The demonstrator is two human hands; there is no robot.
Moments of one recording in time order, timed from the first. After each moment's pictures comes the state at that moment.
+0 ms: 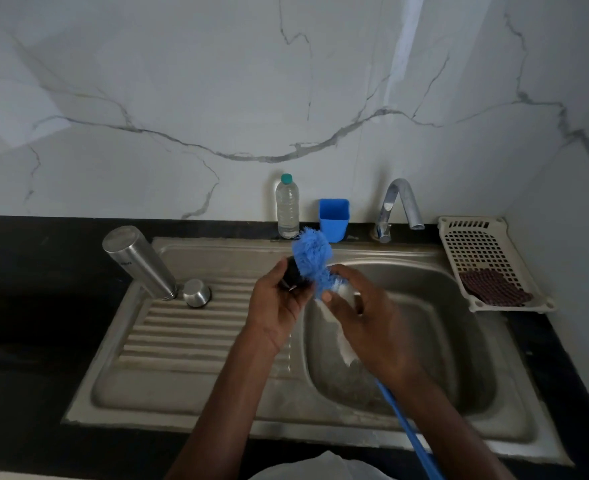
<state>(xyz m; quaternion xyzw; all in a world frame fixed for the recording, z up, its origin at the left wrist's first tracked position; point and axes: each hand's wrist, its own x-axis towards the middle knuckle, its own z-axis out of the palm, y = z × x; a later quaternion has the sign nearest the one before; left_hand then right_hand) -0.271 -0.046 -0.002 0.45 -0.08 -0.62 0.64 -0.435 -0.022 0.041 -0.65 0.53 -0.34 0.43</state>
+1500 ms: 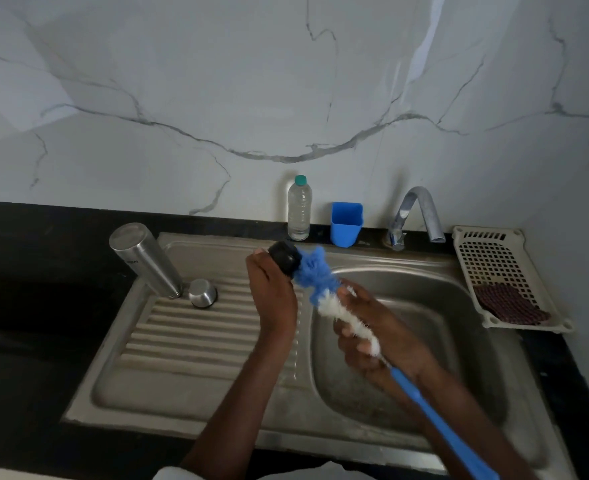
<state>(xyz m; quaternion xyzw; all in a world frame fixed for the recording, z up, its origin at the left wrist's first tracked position) -0.265 -0.072 -0.001 0.67 -0.23 -0.26 0.65 -0.422 -0.042 0.055 -0.29 0.39 -0.30 0.82</state>
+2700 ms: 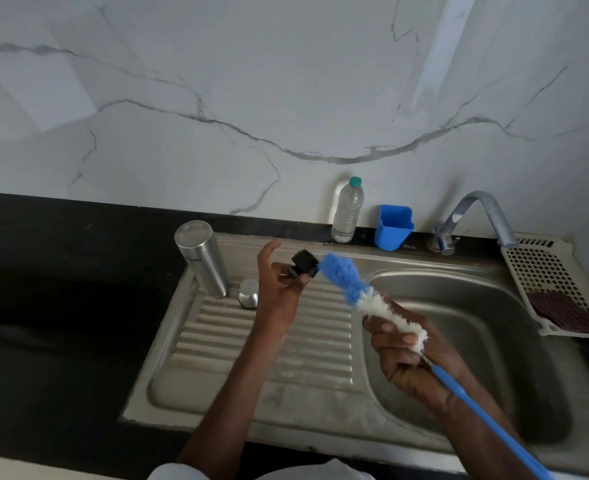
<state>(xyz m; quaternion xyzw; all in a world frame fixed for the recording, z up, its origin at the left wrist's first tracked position) -0.127 -0.047 -0.049 0.62 -0.32 -0.40 0.59 -0.358 -0.030 0.023 -0.02 0.20 -0.24 0.95</state>
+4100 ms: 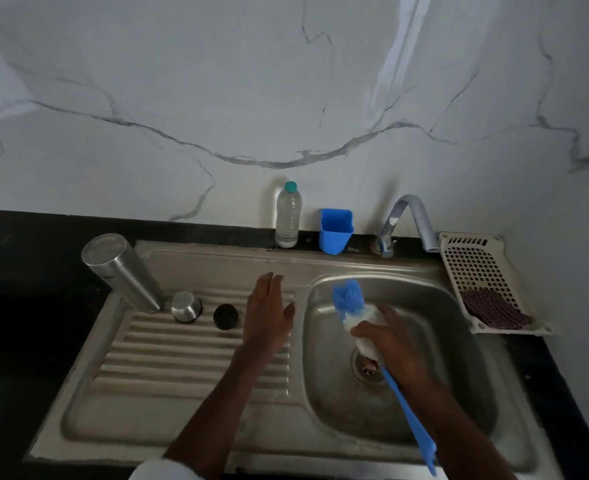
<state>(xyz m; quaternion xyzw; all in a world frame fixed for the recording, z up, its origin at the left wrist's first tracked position) -0.217 -0.099 -0.123 0.75 -0.59 -0.19 0.24 -0.433 -0.072 -0.003 -0.37 0.63 -0.32 0.61</state>
